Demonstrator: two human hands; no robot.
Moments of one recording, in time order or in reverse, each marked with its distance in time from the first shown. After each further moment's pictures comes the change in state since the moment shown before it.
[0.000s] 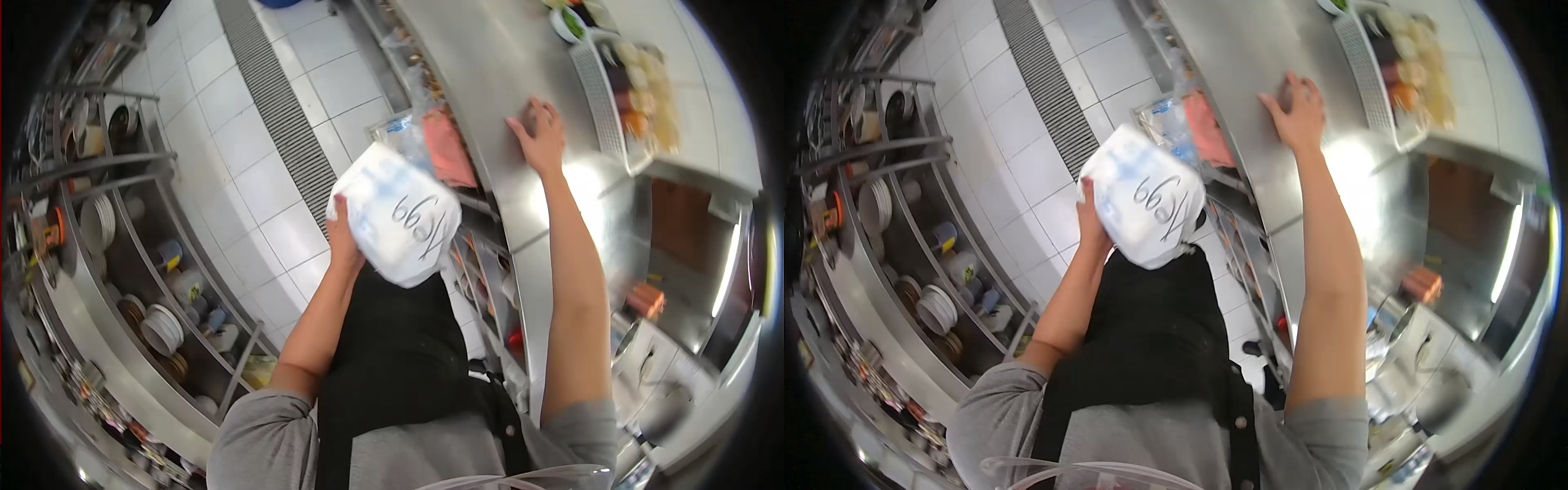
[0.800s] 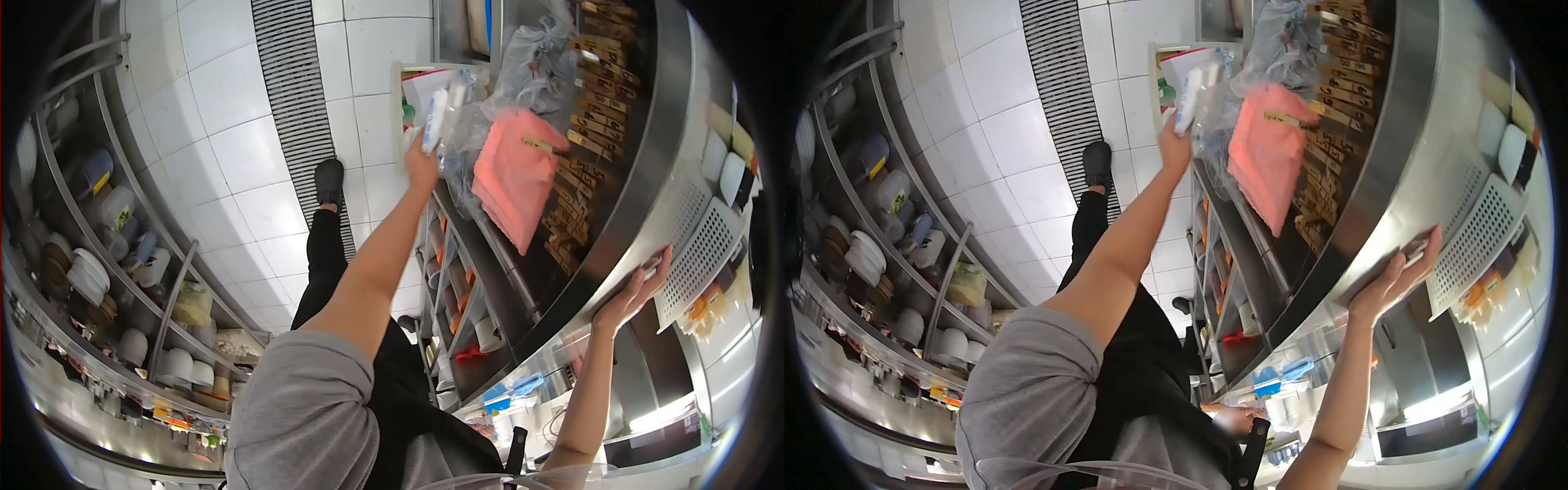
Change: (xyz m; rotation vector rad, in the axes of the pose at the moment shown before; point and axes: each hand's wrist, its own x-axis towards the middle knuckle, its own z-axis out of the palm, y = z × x) left_hand 0.306 -0.326 -0.019 0.639 0.421 0.363; right_hand 0.004 -0.017 0.033 0.118 0.007 -0.089
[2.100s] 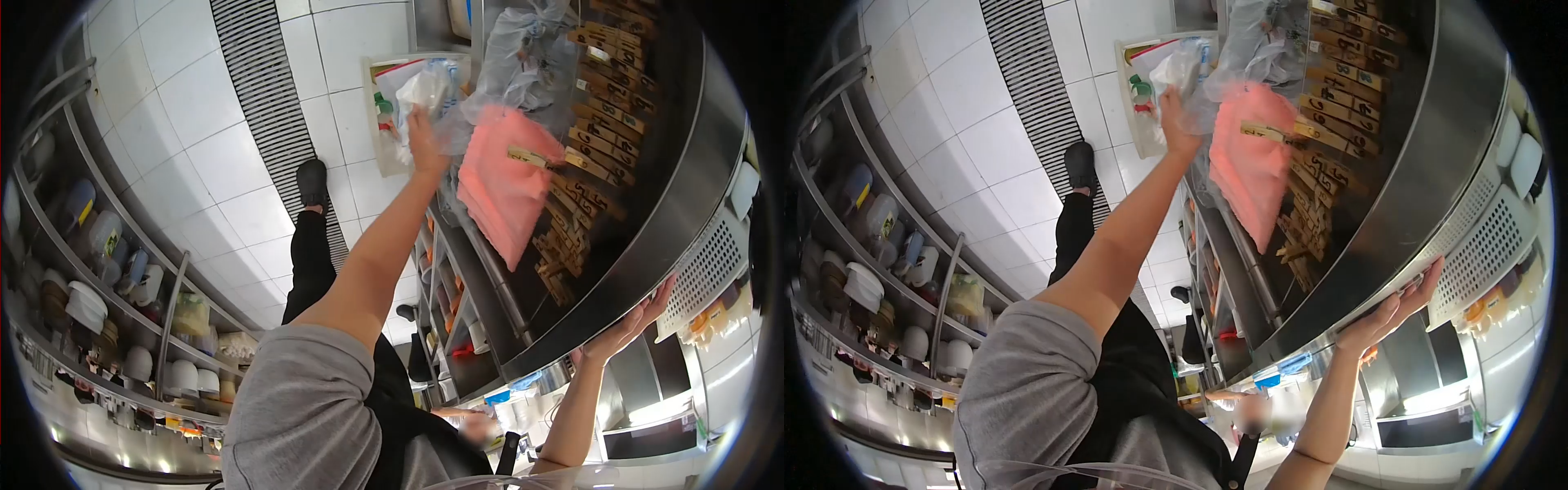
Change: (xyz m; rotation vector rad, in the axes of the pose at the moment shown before) left_hand 0.023 0.024 0.065 0.190 -0.099 0.185; right_hand 0.000 -0.005 0.004 0.022 -0.020 0.237
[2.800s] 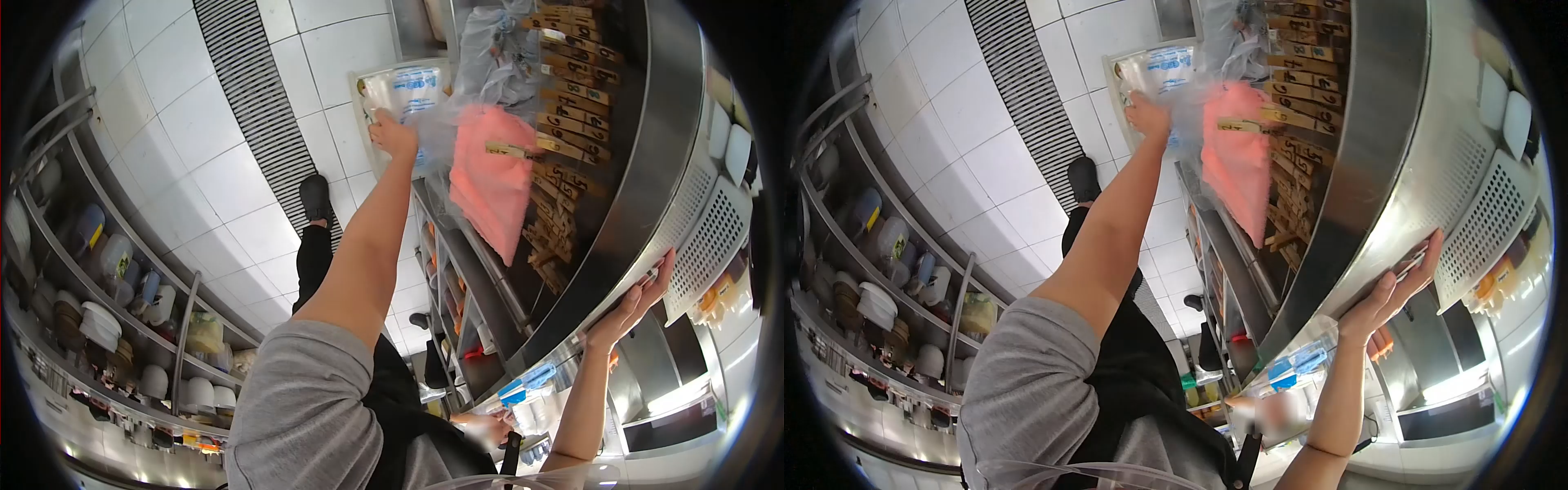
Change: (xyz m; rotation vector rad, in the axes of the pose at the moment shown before) left_hand 0.054 -0.029 0.003 0.263 -0.065 -0.711; right_hand 0.000 0.002 -0.003 0.010 -0.025 -0.101
